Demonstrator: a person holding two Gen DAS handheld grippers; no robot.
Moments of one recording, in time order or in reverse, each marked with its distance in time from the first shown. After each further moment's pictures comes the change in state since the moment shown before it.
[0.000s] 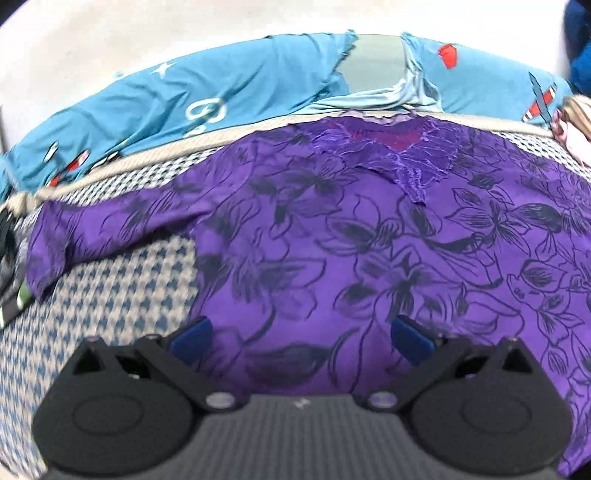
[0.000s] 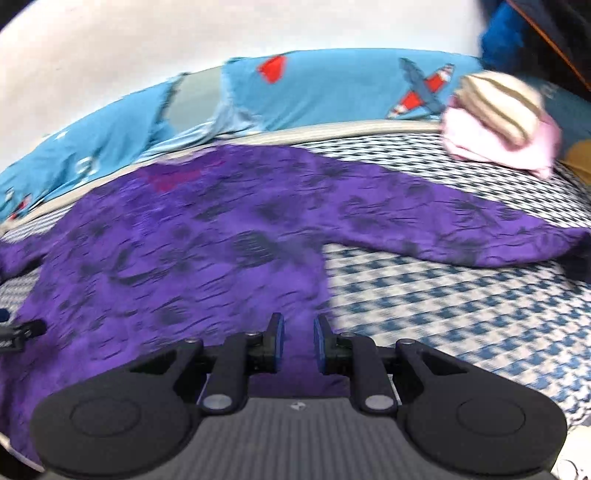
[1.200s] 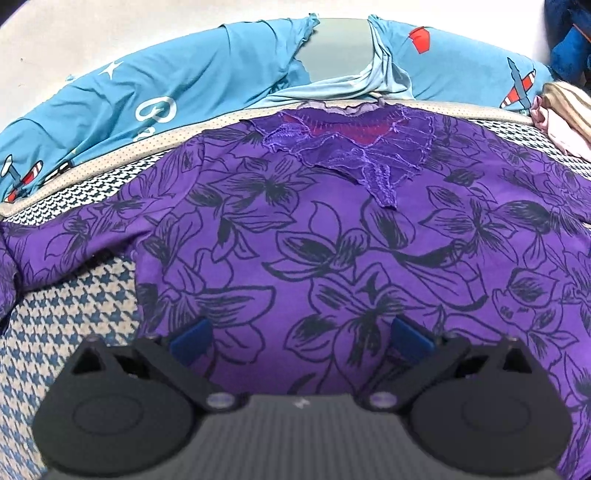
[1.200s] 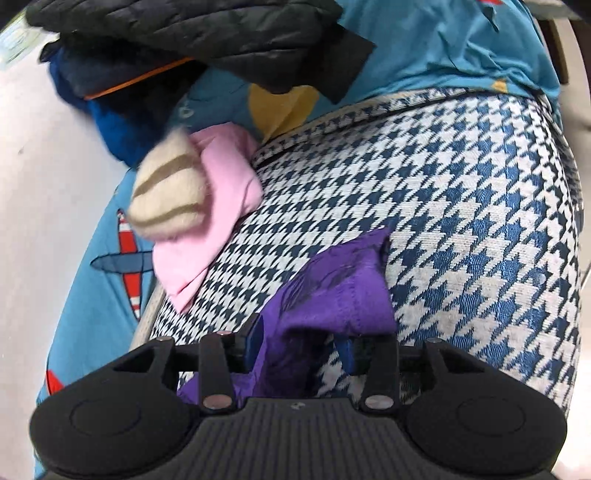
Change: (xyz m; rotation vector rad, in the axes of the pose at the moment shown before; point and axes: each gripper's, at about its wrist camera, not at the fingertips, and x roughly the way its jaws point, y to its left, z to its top) left arm 0.032 -0.018 0.013 0.038 0.039 -0.090; right arm 0.022 -0.245 0.011 1.079 -0.284 -0.224
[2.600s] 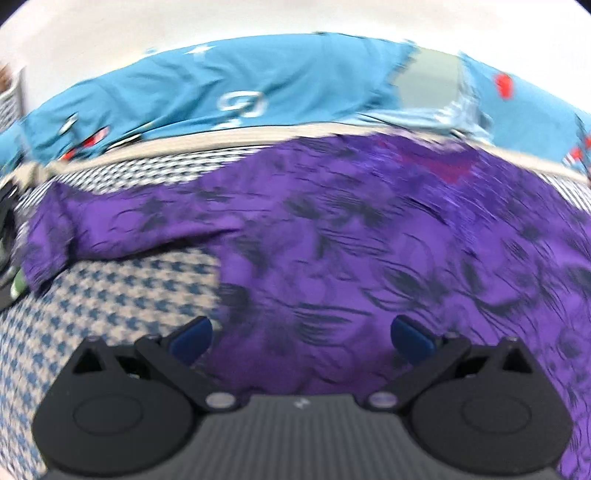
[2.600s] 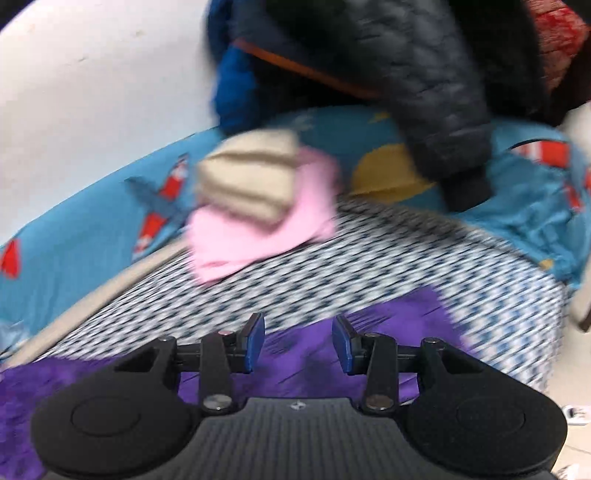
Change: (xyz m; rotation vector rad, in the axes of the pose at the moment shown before) left arm -0.006 0.070 -0.001 -0.269 -0.037 0.131; right arm -0.015 0.108 -0.071 -0.621 -0.158 -0.100
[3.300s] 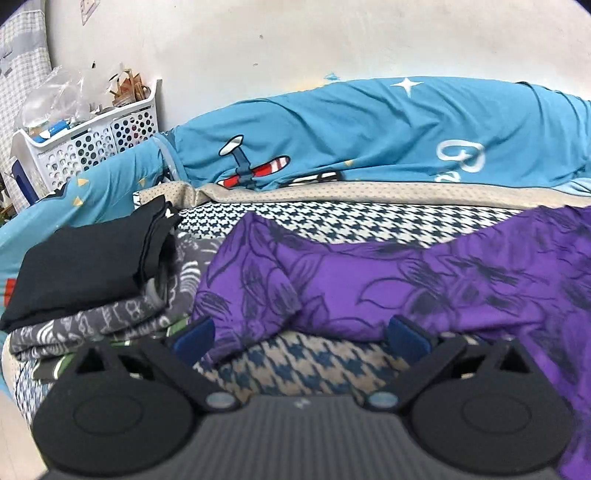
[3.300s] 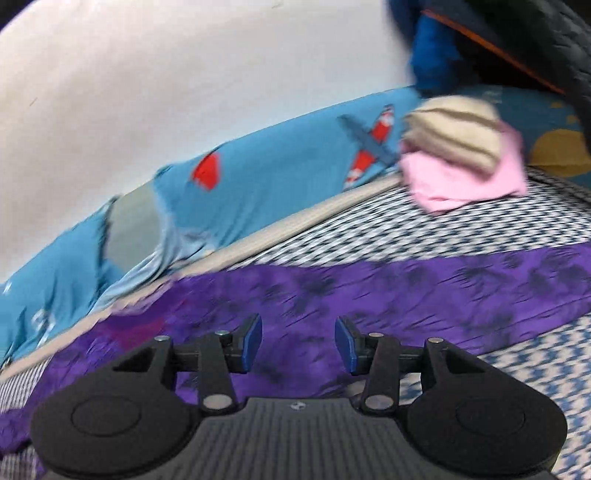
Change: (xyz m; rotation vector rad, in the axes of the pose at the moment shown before) left arm 0.032 0.144 0.036 -0.072 -0.154 0.404; right arm -0.066 0.142 -0.072 -0.168 0.104 0.404
